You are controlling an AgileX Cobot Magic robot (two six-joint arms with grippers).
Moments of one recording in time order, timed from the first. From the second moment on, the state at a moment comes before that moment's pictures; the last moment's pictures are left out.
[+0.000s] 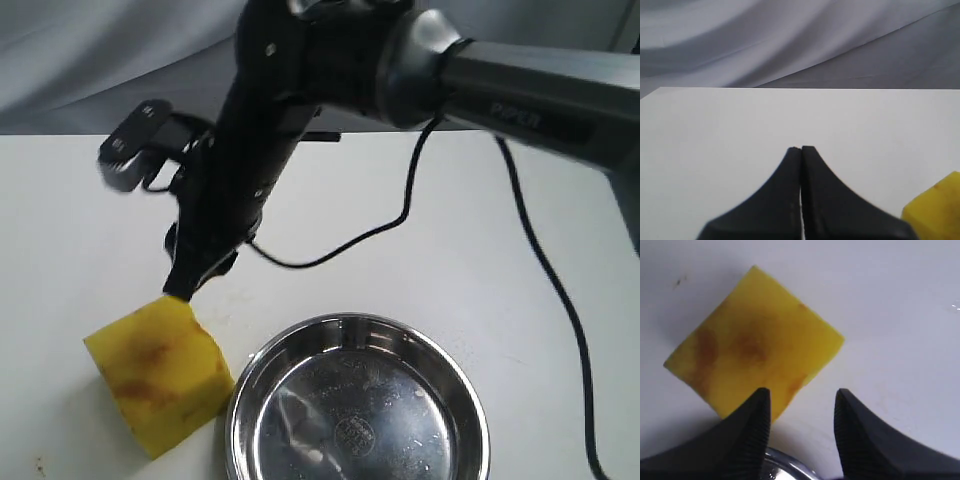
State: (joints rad) left arm 0.07 0.00 0.00 0.04 0.26 -0.02; right arm 0.81 2.13 -1.87 0.31 1.07 -0.71
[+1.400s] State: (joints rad) left arm 0.07 0.00 0.00 0.04 0.26 -0.02; right arm 1.17 2.25 -1.74 -0.01 0.83 -0.57
